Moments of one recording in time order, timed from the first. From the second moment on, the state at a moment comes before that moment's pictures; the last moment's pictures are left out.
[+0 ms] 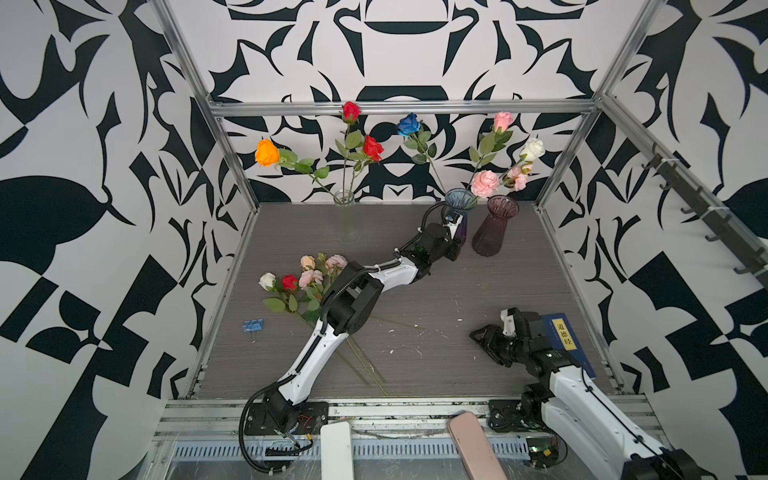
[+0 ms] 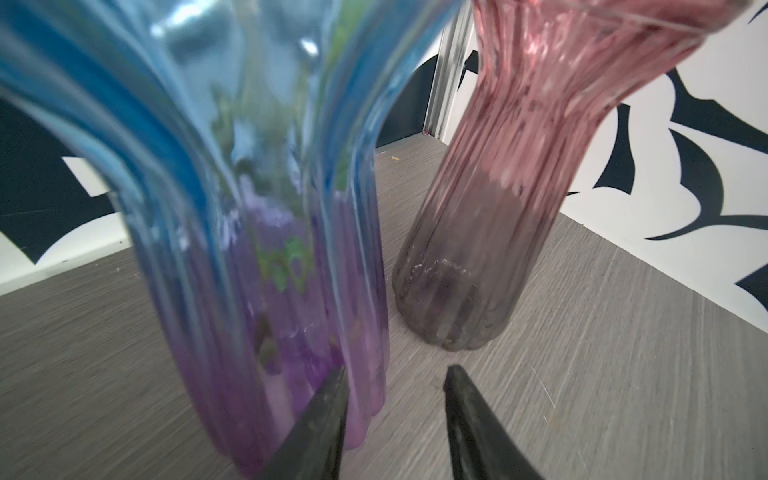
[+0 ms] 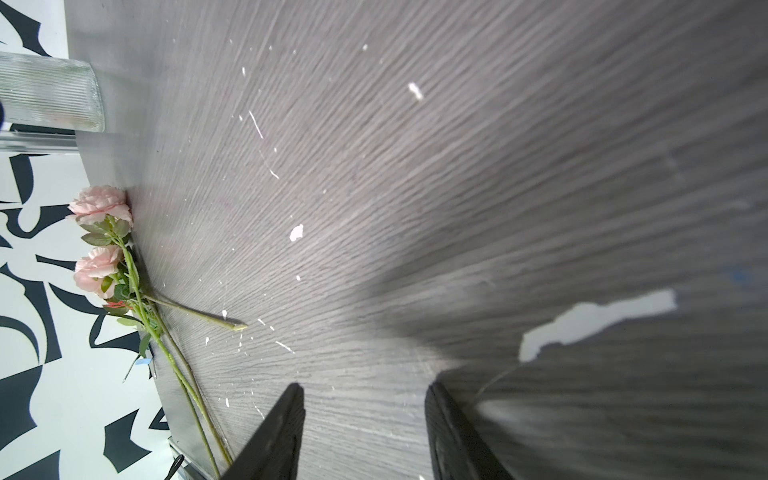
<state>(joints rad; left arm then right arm) -0.80 2.46 1.88 0.34 0.06 -0.14 0.16 0.74 0.17 -0.36 -0.43 0.89</state>
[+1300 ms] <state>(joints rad) -0.86 1.14 0.21 0.71 0.16 -0.38 0.12 1.07 0.37 -0.36 -0.42 0.84</state>
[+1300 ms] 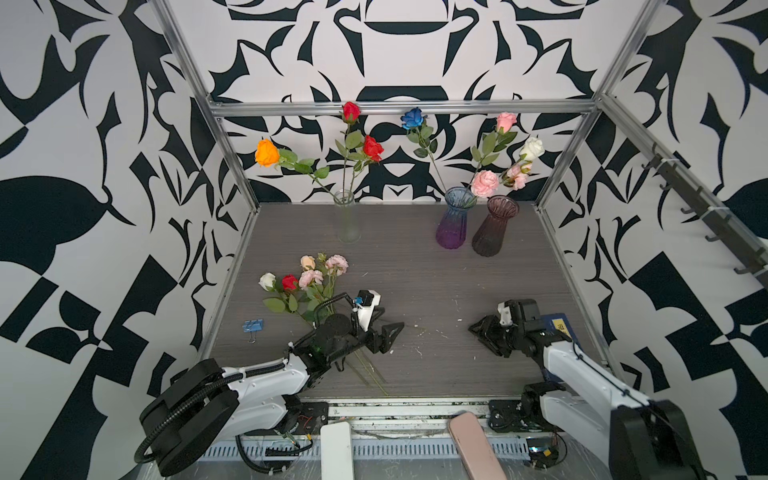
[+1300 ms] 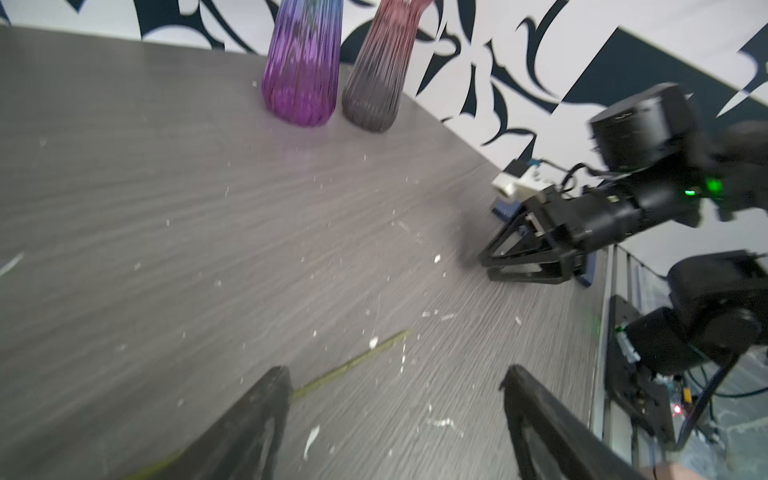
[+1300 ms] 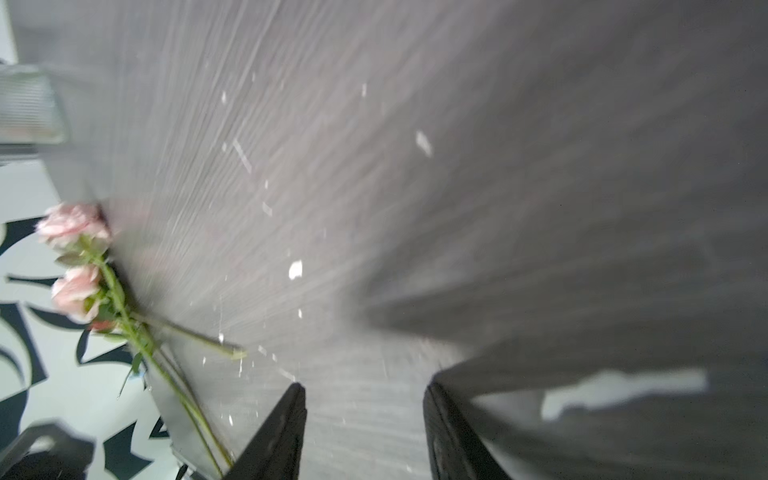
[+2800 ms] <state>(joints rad) -0.86 1.17 0.24 0.81 0.20 -0.37 -0.26 1.83 1.62 -0.60 -0.51 0.89</state>
